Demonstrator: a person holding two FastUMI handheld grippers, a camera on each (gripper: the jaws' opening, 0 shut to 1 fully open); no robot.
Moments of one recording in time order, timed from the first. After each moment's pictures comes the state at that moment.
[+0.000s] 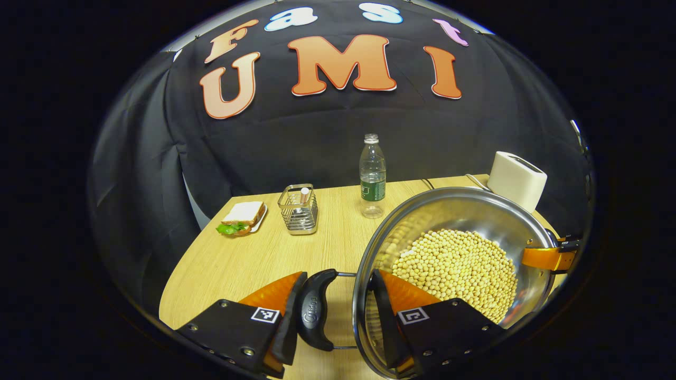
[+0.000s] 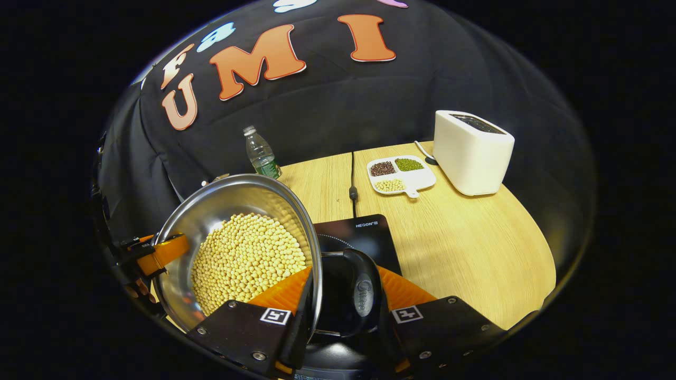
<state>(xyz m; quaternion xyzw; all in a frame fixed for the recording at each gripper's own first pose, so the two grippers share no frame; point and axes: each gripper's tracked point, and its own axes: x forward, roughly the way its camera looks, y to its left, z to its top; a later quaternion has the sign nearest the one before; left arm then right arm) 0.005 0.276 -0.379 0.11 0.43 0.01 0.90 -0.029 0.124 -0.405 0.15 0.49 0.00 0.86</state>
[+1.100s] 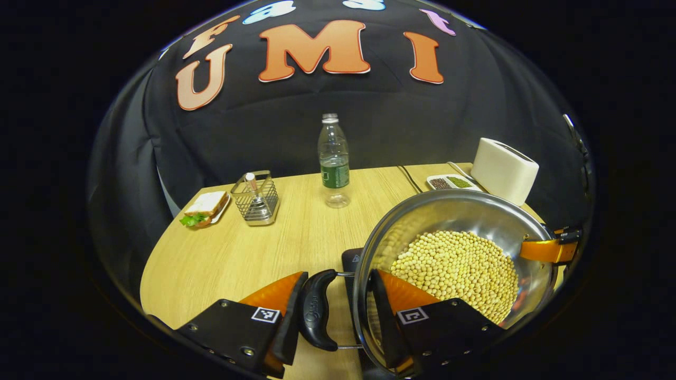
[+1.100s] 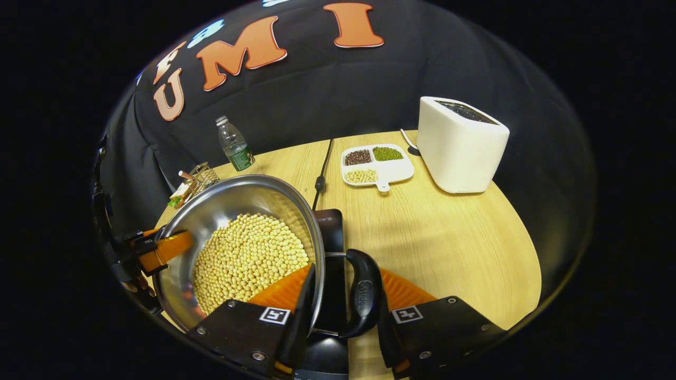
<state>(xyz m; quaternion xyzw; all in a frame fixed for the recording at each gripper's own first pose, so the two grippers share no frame) 0.019 0.261 -0.422 0.09 0.46 -0.04 0.88 -0.029 0.064 -0.439 0.13 0.52 0.01 0.84</state>
